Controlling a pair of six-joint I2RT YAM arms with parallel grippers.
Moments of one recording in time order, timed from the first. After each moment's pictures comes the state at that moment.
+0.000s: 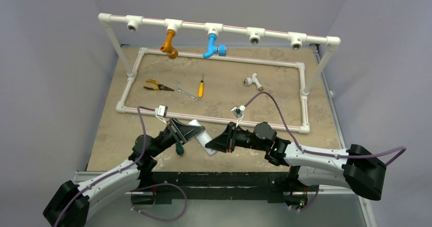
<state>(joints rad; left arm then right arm) -0.70 0.67 0.03 0.90 0.28 -1.30 1.05 1.07 0.38 0.65 -0.28 0.99</state>
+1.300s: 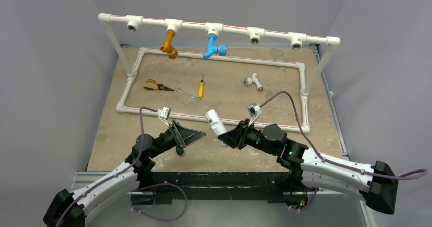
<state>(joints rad) -0.70 0.61 0.04 0.73 0.35 -1.28 1.05 0.83 0.39 0.34 -0.05 0.85</state>
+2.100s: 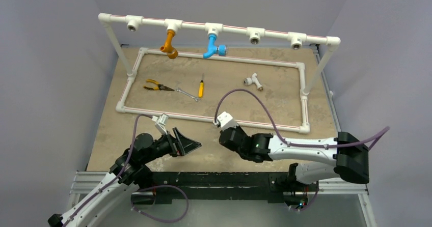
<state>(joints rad) -0.70 0.21 0.19 -0.24 0.29 -1.04 1.21 1.25 0.76 -0.40 0.67 0.29</state>
